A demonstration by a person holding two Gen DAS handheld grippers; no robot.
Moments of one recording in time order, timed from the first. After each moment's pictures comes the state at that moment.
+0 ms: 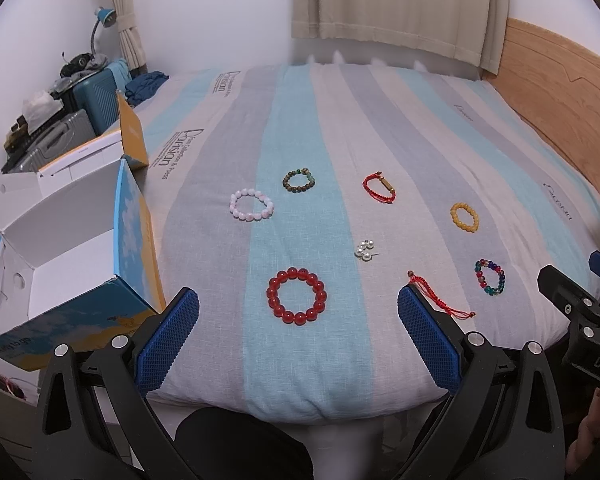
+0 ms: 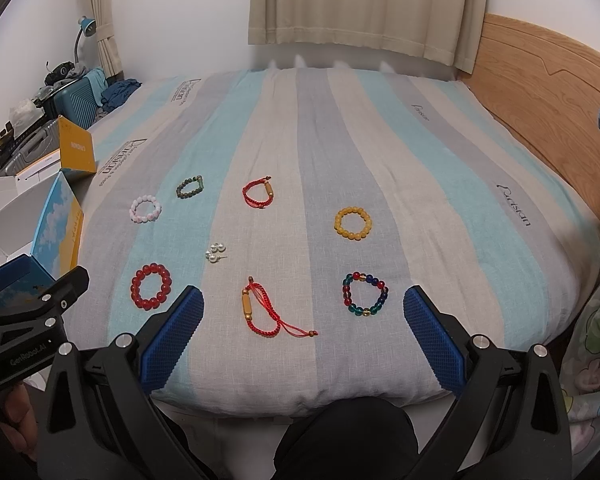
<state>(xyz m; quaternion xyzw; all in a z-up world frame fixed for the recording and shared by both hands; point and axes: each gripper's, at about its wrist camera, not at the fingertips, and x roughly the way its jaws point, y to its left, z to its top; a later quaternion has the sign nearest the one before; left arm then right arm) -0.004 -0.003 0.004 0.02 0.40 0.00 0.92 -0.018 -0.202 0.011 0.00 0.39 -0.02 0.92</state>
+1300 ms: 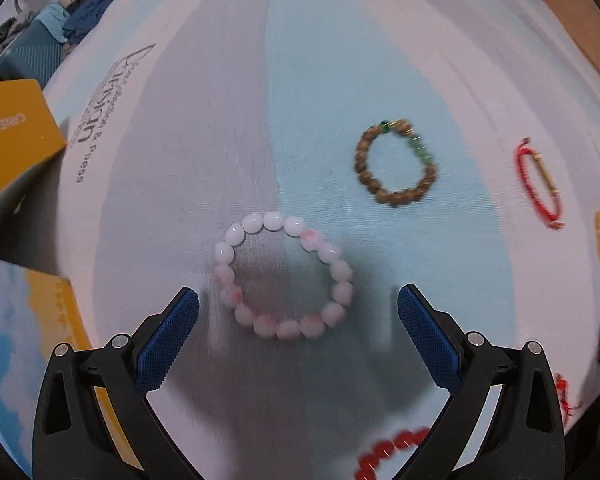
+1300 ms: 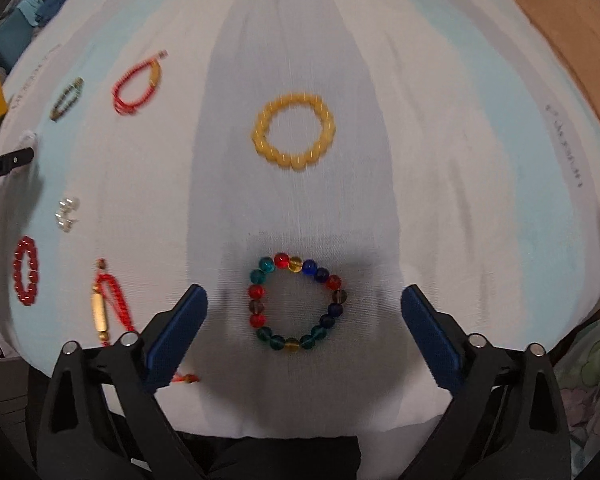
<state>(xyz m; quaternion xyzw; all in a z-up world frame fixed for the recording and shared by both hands) 0.264 0.059 -0.133 0.07 0.59 0.00 0.80 0.140 -0.286 -0.124 -0.01 0.62 -0.03 0.78</state>
